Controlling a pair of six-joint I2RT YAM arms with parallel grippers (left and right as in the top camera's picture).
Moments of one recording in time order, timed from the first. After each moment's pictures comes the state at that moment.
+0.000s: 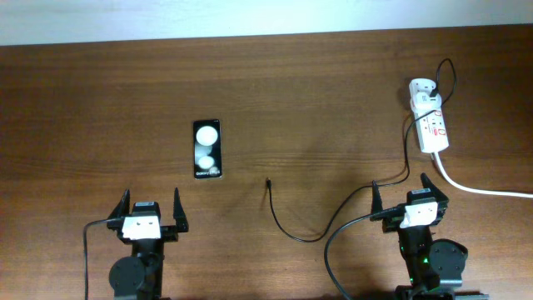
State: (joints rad) left arm 0.03 0.01 0.01 -0.08 -0.01 0.09; right arm -0.07 0.01 0.01 -0.06 -0.13 -0.17
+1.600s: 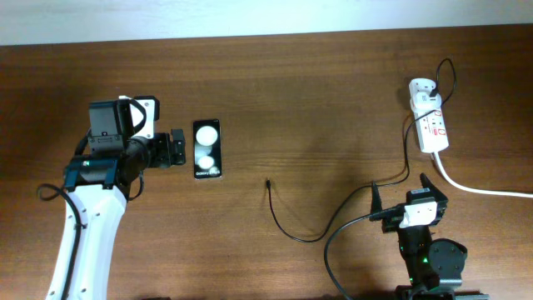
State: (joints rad) left arm 0.03 1.34 1.13 -0.74 0.12 0.01; right arm -0.06 0.02 0.01 -0.06 -0.13 -0.17
